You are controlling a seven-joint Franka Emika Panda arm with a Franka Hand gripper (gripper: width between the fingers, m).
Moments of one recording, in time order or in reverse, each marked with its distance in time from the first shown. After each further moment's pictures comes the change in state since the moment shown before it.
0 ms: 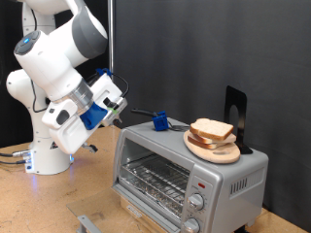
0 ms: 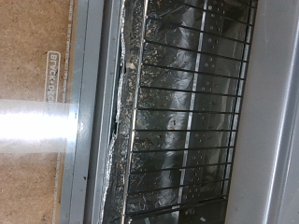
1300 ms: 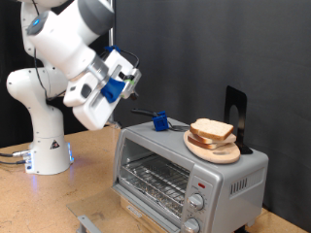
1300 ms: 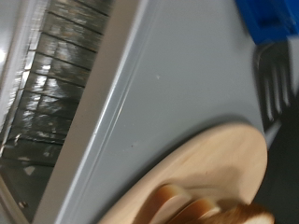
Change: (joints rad) arm 0.040 -0.106 0.087 0.041 0.031 -0.004 -0.137
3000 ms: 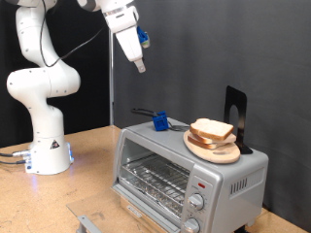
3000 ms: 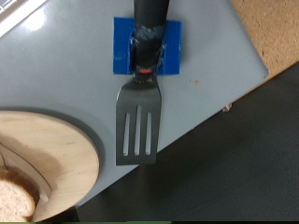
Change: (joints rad) arm 0.043 -0.271 0.187 0.022 -0.214 -0.131 -0.116
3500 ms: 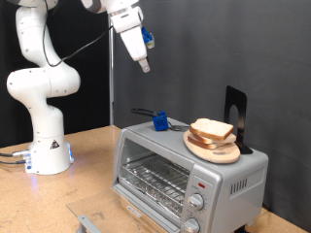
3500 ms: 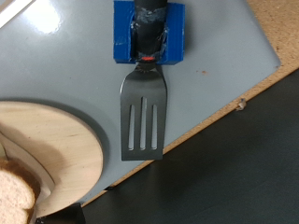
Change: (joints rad) arm 0.000 -0.014 0.061 -0.018 -0.029 0.066 0.048
